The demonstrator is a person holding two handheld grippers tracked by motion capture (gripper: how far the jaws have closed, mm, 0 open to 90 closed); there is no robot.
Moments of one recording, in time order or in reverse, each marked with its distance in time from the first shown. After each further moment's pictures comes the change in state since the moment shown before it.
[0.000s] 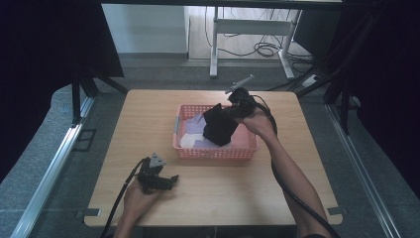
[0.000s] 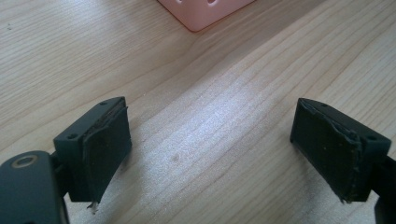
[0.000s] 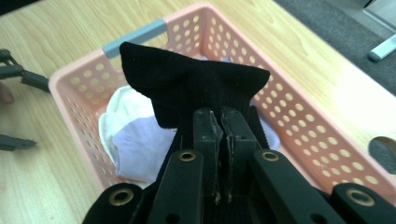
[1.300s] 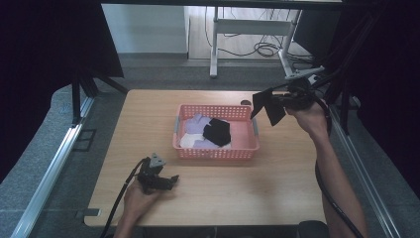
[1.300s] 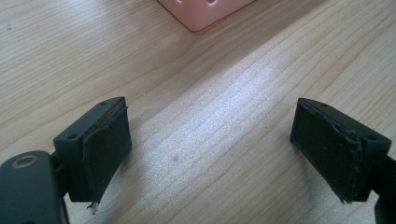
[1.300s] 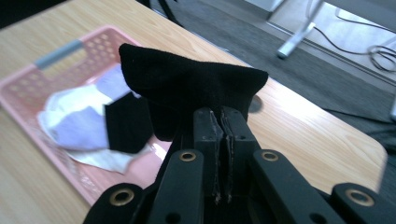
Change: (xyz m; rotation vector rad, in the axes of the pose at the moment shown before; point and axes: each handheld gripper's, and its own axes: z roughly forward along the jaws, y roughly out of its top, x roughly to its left) left arm 0.000 0.000 0.000 -0.003 0.000 0.001; right arm -0.060 -0.061 -0.129 -0.108 -0.247 0.148
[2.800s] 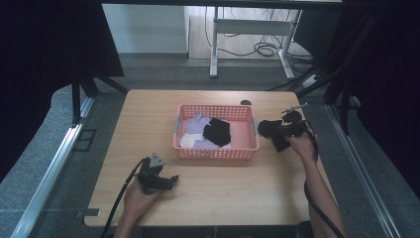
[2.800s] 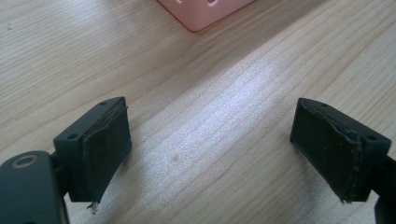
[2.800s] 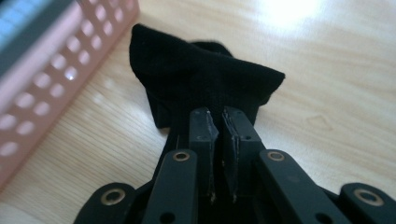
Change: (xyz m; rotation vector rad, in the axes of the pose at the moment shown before) left arm 0.000 0.000 0.000 -0.001 -0.001 -0.004; right arm -0.041 -0.126 0.116 0.246 -0.113 0.172
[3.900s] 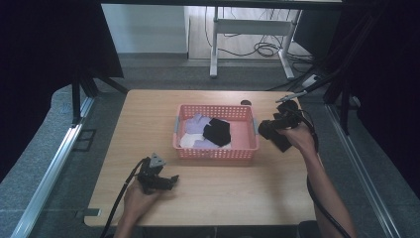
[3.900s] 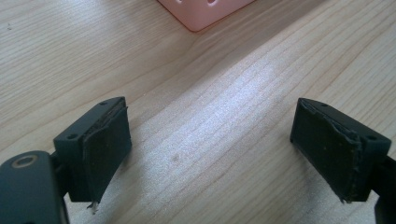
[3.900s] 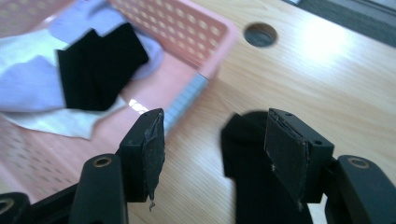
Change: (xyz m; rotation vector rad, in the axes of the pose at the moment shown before) left arm 0.000 0.000 0.000 0.004 -0.001 0.001; right arm 0.043 0.046 -0.059 -0.126 0.156 -0.113
